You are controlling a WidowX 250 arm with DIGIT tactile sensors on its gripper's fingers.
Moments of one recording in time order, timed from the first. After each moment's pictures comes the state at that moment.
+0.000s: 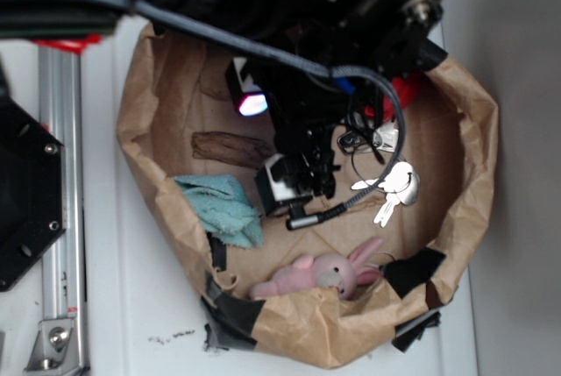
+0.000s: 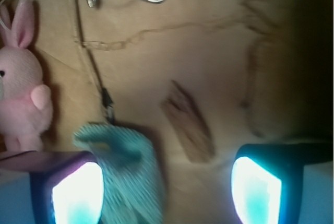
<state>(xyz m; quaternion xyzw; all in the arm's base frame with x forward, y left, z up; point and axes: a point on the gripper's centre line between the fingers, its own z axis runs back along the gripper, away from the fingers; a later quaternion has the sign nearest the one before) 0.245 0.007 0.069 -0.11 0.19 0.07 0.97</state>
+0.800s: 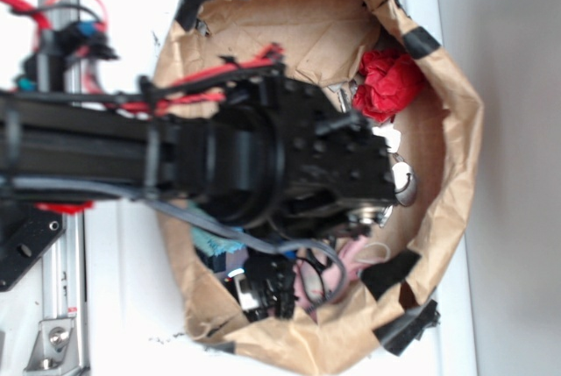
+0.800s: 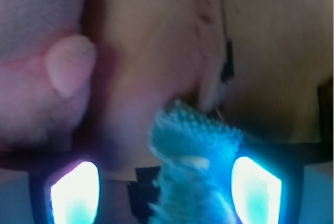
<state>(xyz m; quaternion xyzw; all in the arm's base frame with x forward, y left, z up) 0.201 -0.066 0.029 -0.06 0.22 0.04 0.97</state>
